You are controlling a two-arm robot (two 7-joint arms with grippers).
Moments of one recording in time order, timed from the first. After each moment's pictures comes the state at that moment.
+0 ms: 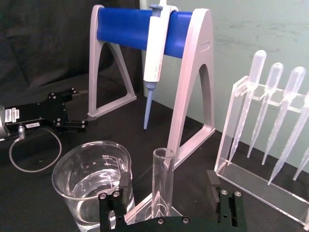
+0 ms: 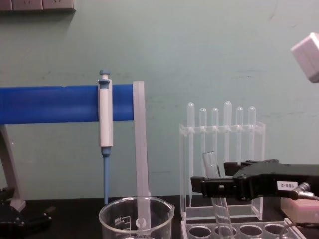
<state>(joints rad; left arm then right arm) -0.20 0.60 0.45 -1.41 -0.25 -0.12 0.03 0.30 0.50 -0.47 -1.63 0.45 0.25 0.35</state>
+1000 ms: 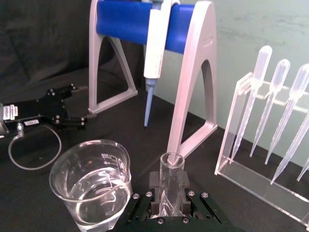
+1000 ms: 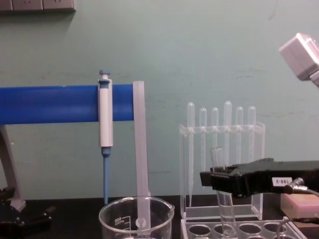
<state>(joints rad) -0.20 0.60 0.45 -1.41 -0.25 -0.12 0.03 0.32 0.47 -0.45 -1.62 0.42 0.31 0.39</state>
